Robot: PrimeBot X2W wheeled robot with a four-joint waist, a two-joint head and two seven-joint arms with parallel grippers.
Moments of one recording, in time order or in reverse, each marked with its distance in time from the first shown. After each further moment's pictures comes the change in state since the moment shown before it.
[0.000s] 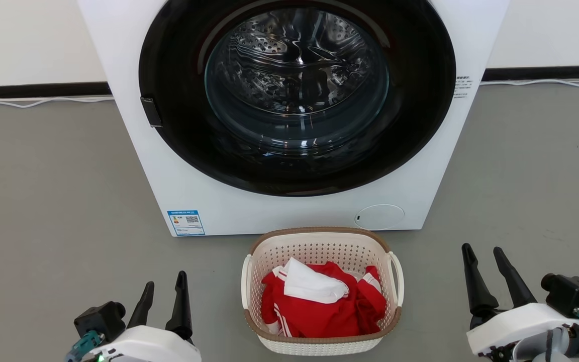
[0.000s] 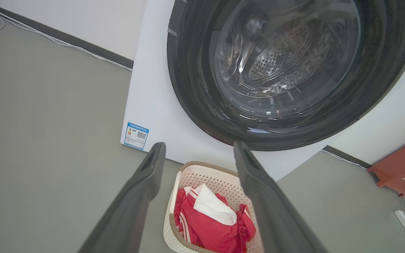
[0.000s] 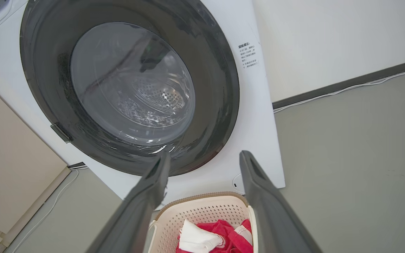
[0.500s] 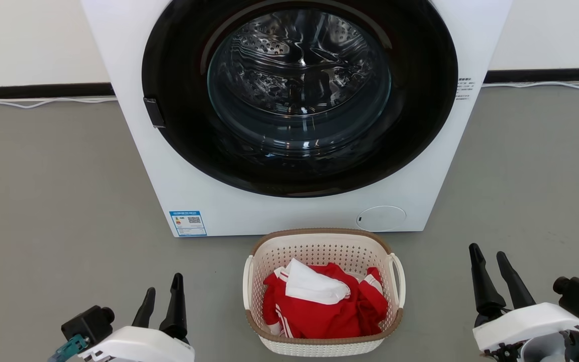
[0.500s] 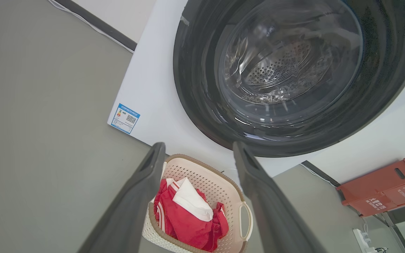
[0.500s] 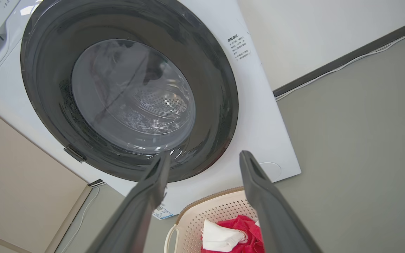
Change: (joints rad) left arm 0.004 -0.002 0.020 -0.001 -0.181 -0.019 0.044; right arm 0.017 0.012 -0.021 -0.027 0.160 0.000 0.043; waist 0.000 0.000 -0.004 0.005
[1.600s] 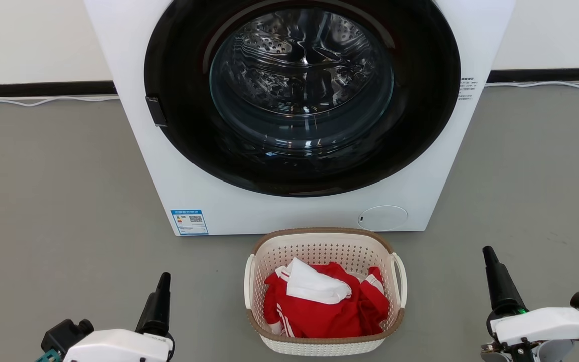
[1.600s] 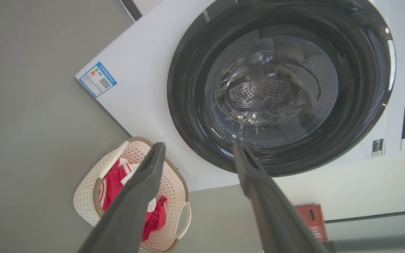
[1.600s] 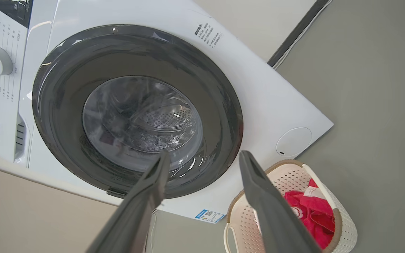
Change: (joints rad) left arm 0.004 -0.005 0.055 -0.005 -0.411 -0.053 0.093; right arm 0.023 0.047 -0.070 -0.029 0.385 0.000 0.094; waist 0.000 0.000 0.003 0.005
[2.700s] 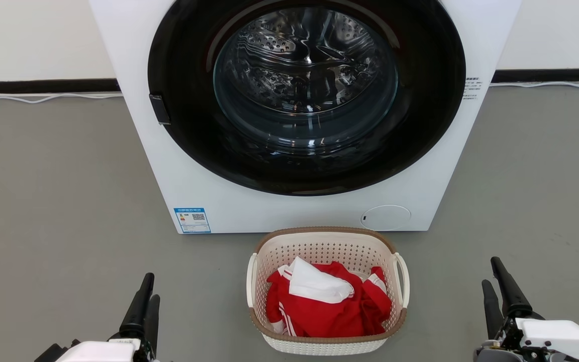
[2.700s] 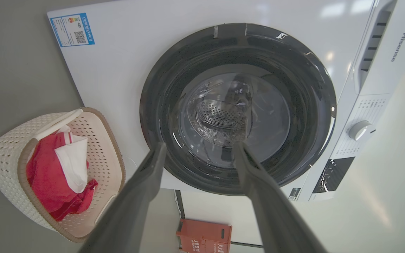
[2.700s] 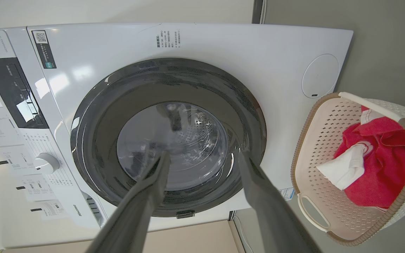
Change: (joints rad) left arm 0.004 -0.005 0.054 0.023 -0.455 -0.071 0.091; right arm 0.004 0.049 -0.049 0.034 0.543 0.000 0.089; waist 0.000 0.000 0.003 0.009
